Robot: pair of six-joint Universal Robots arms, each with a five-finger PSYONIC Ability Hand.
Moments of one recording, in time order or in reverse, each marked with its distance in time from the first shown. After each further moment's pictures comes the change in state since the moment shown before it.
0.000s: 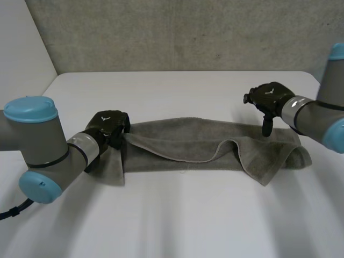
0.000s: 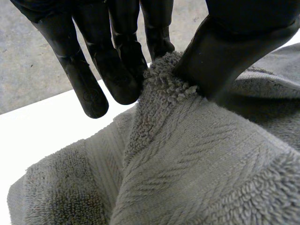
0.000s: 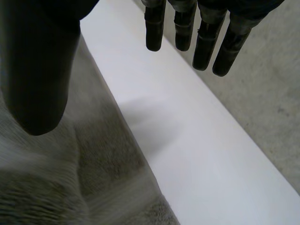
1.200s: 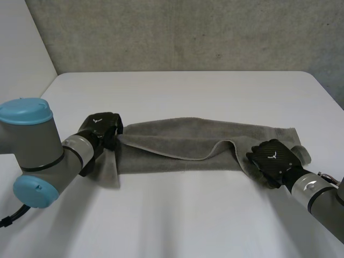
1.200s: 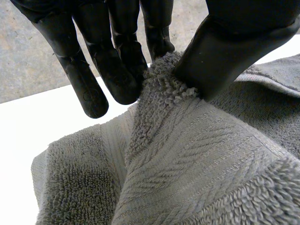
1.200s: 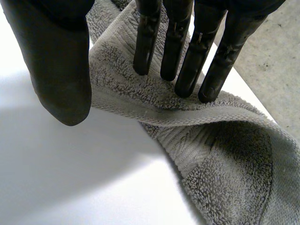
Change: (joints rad) left arm 0.012 0.043 -0.056 0.000 -0.060 -0.067; right arm -0.154 -0.301 1.032 -0.714 -0.238 -0.166; left_hand 0.000 0.001 0.000 0.000 0.000; right_hand 0.370 0.357 0.369 0.372 0.395
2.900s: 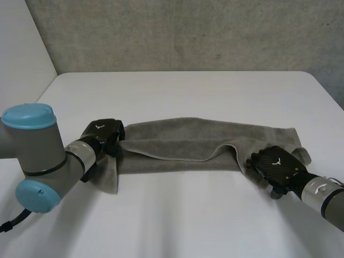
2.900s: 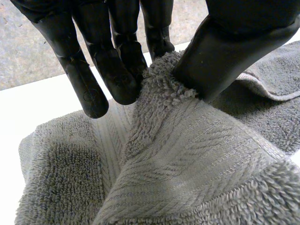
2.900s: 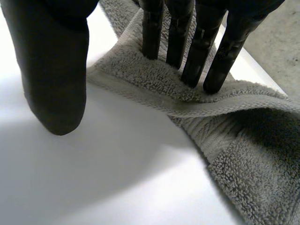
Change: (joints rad) left arm -0.006 -0.014 -0.023 0.000 0.003 0.012; right arm -0.105 0.020 -0.008 0.132 -0.155 -0.082; left_hand 0.000 0.000 0.000 0.000 0.000; right_hand -0.112 -0.113 -0.113 -0.122 -0.143
